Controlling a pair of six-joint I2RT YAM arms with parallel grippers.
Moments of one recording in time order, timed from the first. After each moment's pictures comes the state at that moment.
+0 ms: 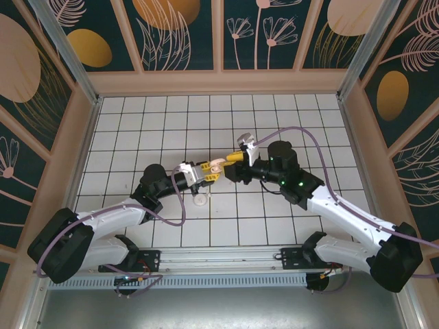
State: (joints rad) left arm -0.68 1.23 0.40 0.85 0.56 0.26; right arm 0.74 1.05 0.76 0.02 -0.42 0.22
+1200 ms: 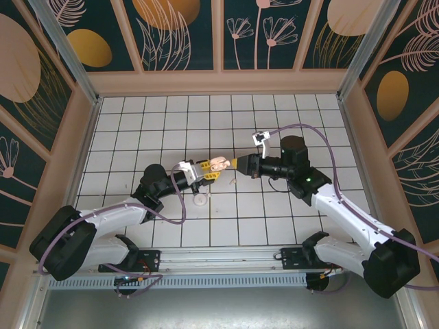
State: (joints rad) left arm -0.68 1.26 0.40 0.90 0.56 0.22; right arm 0.56 1.05 0.73 -0.01 -0.68 0.62
